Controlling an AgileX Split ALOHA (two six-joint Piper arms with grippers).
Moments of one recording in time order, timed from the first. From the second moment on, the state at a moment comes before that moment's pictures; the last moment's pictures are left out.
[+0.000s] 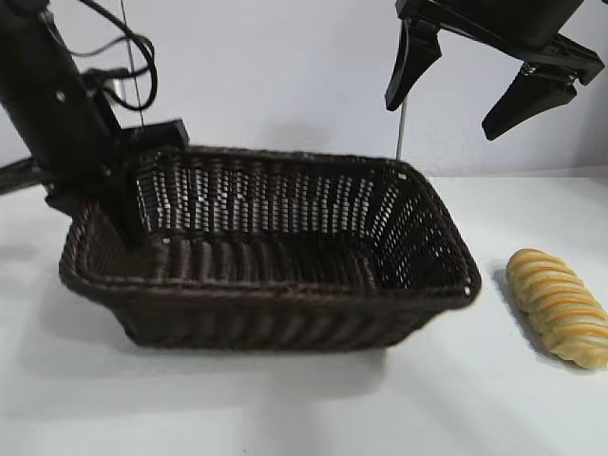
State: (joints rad) left arm -0.29 1.93 -1.49 -0.32 1.02 -0.10; right arm 0.25 1.68 -1.39 0.23 0.84 0.08
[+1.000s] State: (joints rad) left arm -0.29 2.13 -1.61 -0.35 1.05 -0.08; right arm 0.25 1.68 -1.39 0.23 0.84 0.08
